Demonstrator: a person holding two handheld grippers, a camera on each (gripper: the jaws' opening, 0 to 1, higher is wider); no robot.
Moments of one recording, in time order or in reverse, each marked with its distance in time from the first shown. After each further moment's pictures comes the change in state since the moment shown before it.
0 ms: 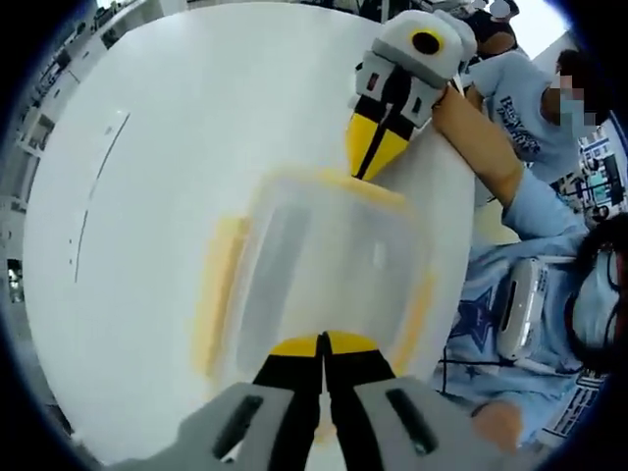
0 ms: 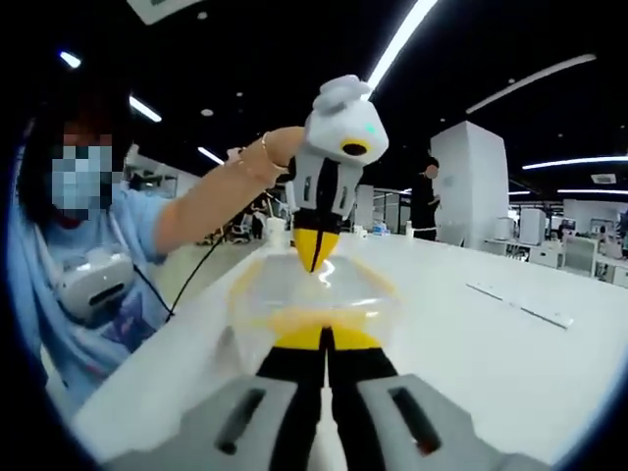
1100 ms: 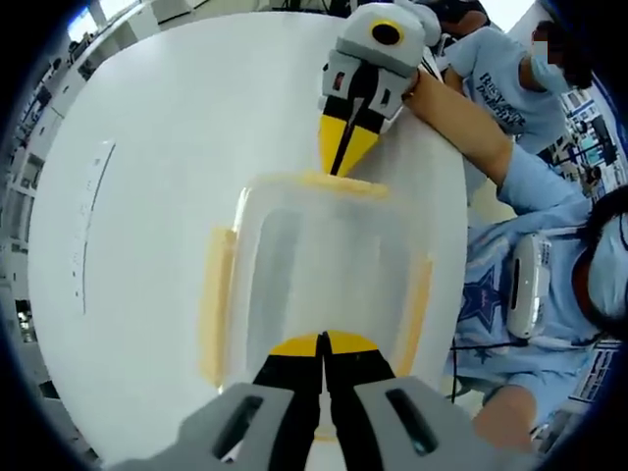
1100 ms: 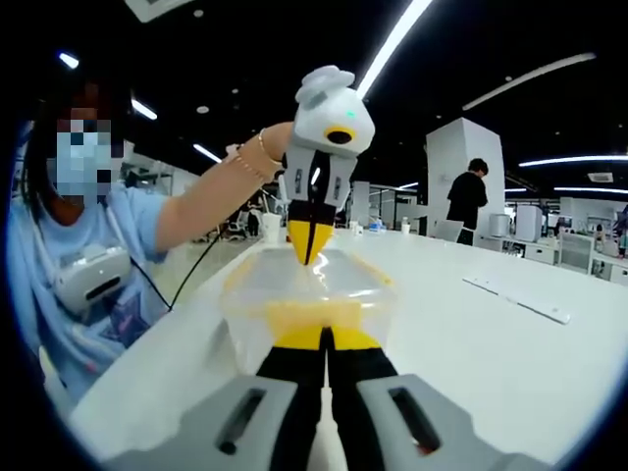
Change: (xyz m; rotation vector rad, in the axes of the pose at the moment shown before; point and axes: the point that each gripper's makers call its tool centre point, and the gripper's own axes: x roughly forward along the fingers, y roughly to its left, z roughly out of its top) left arm 0.001 -0.003 0.006 0.147 0.004 0.012; right arm -0.004 -0.009 -0.006 -0.013 0.028 -0.025
